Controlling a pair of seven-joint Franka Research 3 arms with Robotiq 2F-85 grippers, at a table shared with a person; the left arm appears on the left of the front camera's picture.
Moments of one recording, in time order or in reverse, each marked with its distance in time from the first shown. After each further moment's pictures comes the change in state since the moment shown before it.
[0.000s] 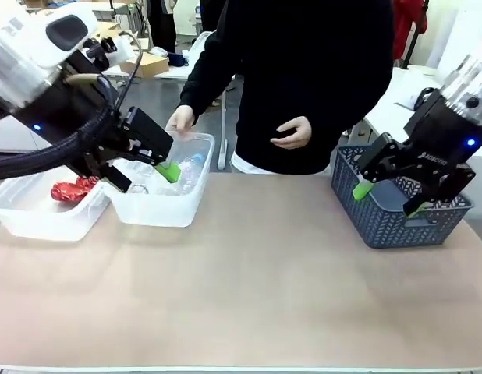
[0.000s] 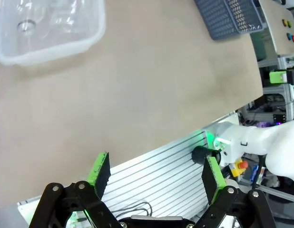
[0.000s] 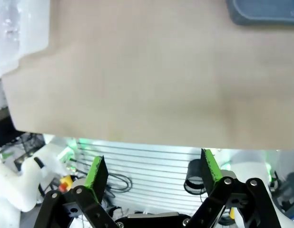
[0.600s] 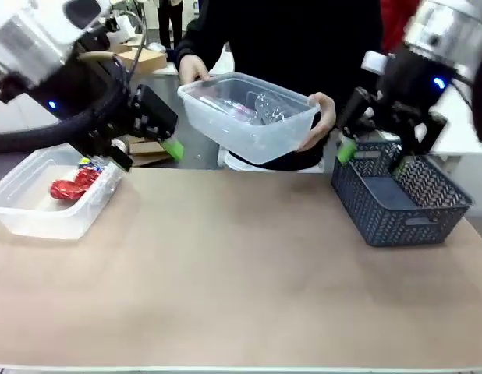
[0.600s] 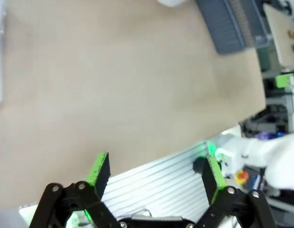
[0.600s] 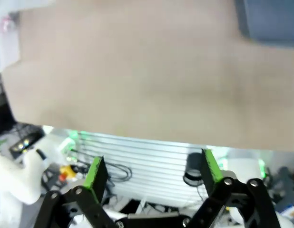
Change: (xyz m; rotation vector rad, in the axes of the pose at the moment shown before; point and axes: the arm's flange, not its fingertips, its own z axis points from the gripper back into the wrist) left arm 0.015 -0.002 -0.001 0.021 -0.026 0.011; right arm 0.033 0.022 0.013 -0.010 0.066 0.032
